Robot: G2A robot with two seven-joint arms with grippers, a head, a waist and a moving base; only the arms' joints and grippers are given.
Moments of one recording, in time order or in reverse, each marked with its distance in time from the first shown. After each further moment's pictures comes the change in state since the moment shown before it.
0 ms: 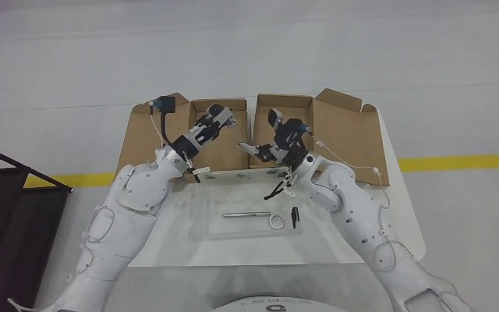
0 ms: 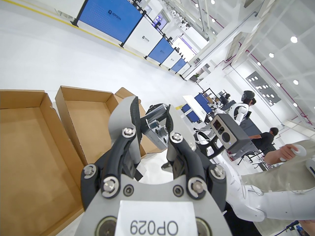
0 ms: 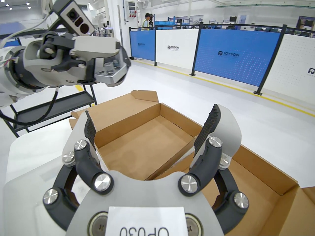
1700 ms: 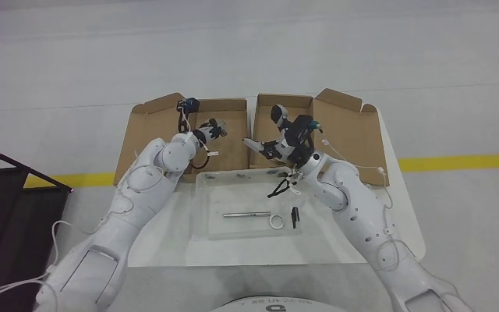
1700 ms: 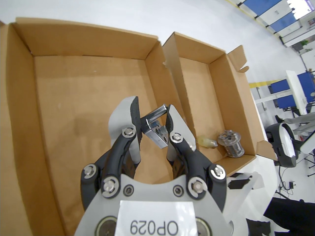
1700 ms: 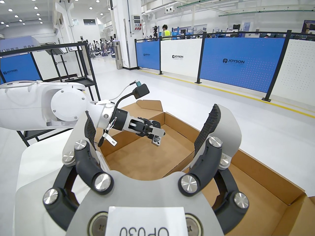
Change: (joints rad) left arm -0.399 -0.129 0.288 0.701 0.264 0.225 -0.103; right arm -0.013 -0.002 0.050 -0.004 0.058 -0.052 -0.043
